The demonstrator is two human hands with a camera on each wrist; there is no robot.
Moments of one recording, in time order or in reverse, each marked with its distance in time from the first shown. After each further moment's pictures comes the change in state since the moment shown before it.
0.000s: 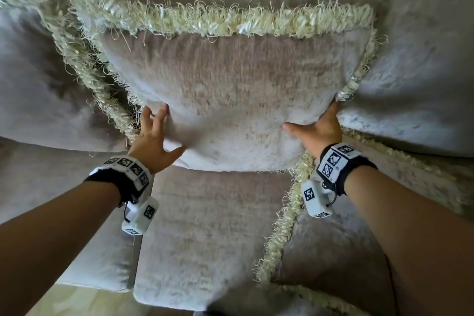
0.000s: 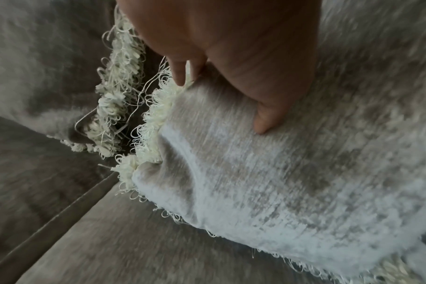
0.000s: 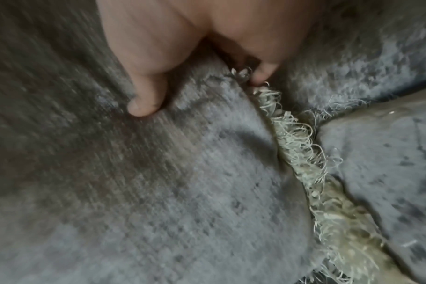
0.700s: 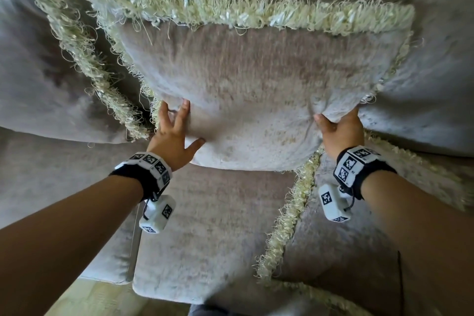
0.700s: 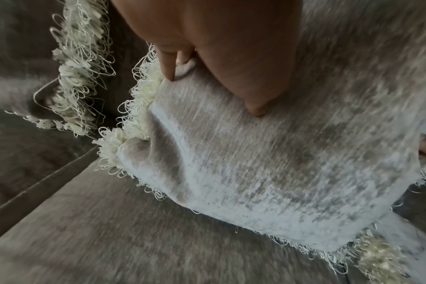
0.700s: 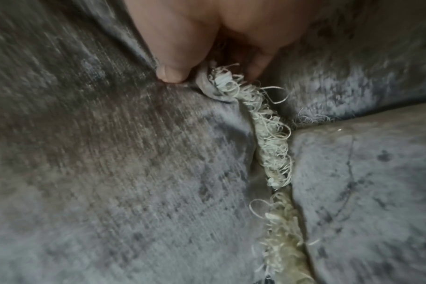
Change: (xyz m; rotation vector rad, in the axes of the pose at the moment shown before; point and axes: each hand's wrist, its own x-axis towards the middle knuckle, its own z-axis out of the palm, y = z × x) left_hand 0.004 0.014 0.035 0.105 -0.032 0.005; right_hand 0.014 0.032 -0.013 -0.294 0.129 0.003
